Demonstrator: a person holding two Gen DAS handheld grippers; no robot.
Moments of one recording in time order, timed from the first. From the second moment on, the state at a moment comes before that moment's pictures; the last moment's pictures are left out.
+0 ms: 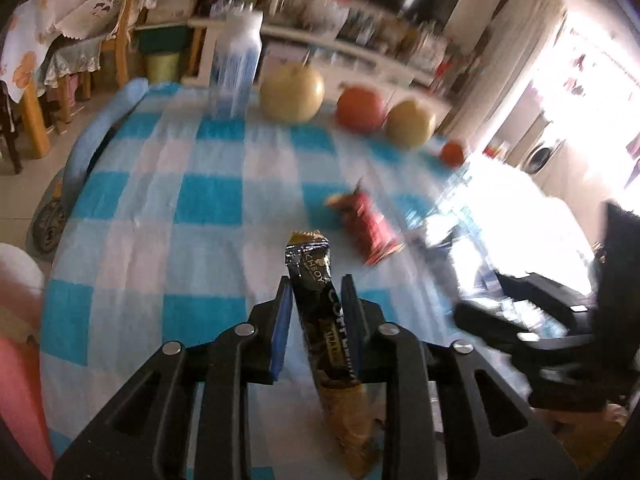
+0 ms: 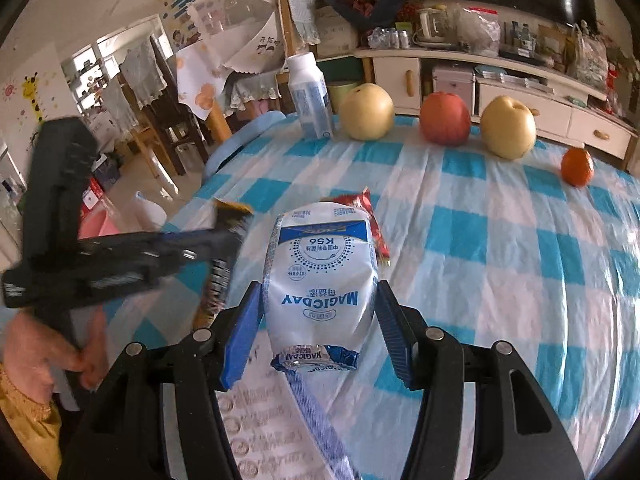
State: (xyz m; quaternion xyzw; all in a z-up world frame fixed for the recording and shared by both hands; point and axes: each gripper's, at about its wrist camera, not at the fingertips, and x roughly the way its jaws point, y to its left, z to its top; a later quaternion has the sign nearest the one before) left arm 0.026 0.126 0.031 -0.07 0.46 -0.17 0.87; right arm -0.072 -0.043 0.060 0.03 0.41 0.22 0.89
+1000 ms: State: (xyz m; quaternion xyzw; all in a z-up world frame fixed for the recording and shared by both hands) left arm -0.012 0.118 0.037 -0.02 0.44 -0.15 0.89; right arm -0.087 -0.045 0.080 0.03 0.38 0.22 0.90
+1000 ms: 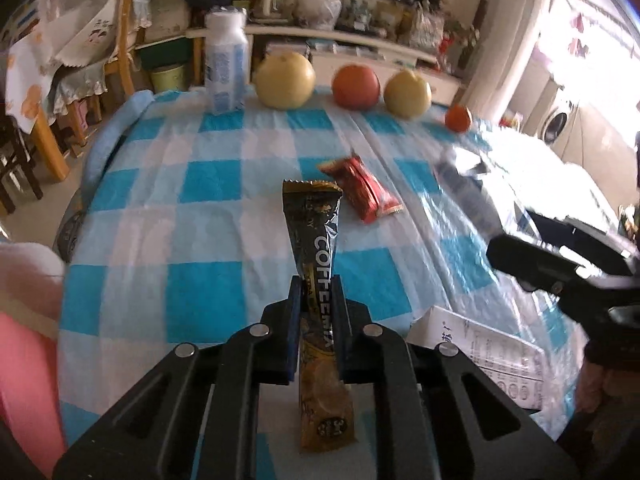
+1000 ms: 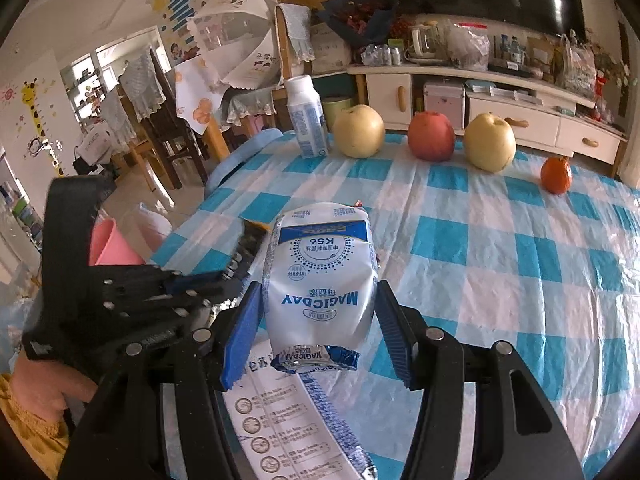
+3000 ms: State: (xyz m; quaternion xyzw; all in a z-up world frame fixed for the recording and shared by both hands) left arm -0.133 0.422 0.105 -0.21 0.31 0.10 0.92; right arm -0.143 0.284 0.107 -0.11 0.35 0.40 0.84
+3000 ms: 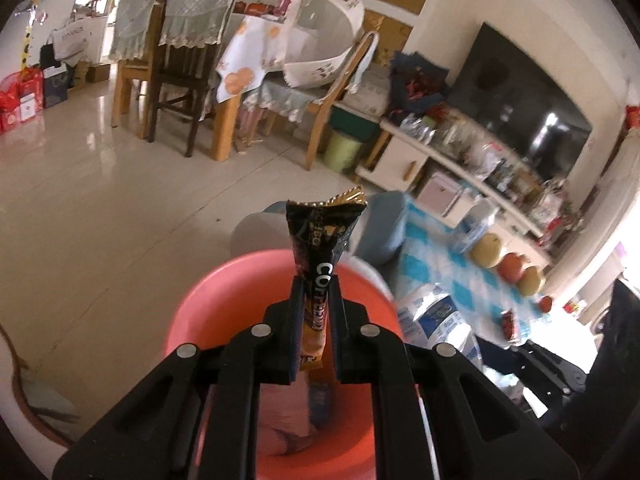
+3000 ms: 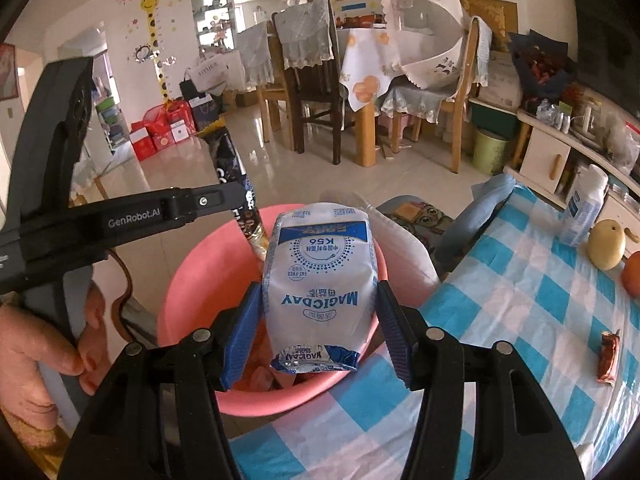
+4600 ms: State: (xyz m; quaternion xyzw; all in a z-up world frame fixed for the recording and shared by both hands) left arm -0.076 0.230 0.114 0.01 0.28 0.03 0.96; right arm -0.146 0.053 0.096 -0.03 0.34 0.20 0.92
